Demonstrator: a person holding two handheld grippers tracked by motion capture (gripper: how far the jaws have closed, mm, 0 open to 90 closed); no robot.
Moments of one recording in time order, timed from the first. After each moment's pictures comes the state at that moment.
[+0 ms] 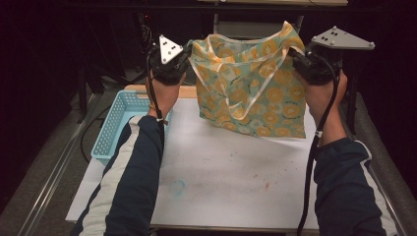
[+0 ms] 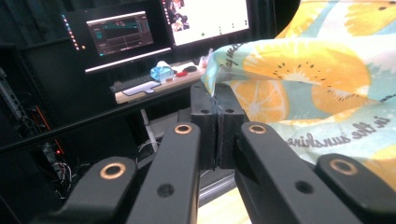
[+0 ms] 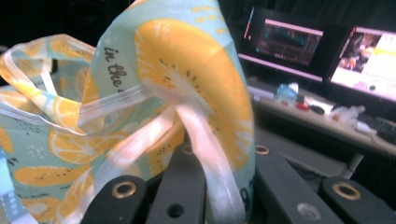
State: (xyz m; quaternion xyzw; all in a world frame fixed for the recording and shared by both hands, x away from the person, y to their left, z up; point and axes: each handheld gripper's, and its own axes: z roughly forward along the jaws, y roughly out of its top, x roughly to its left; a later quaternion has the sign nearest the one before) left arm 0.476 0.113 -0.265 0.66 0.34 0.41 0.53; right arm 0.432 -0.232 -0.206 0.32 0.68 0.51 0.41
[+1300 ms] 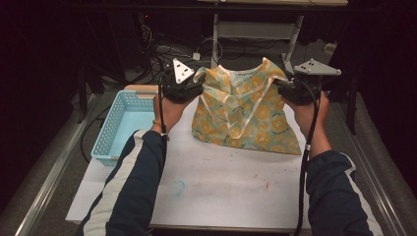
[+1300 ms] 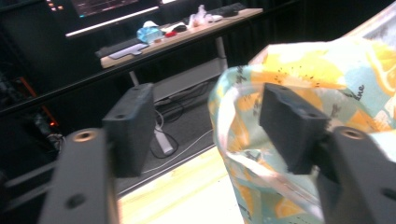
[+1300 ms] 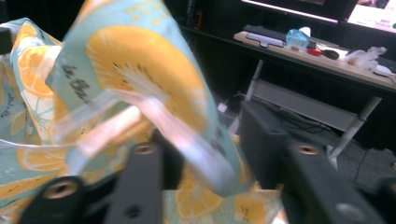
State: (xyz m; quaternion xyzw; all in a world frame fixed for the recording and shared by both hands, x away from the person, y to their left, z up) left arm 0.473 0.100 -0.314 0.71 0.35 0.38 0.48; right arm 0.460 -0.239 -0.287 0.37 0.71 0.47 0.37
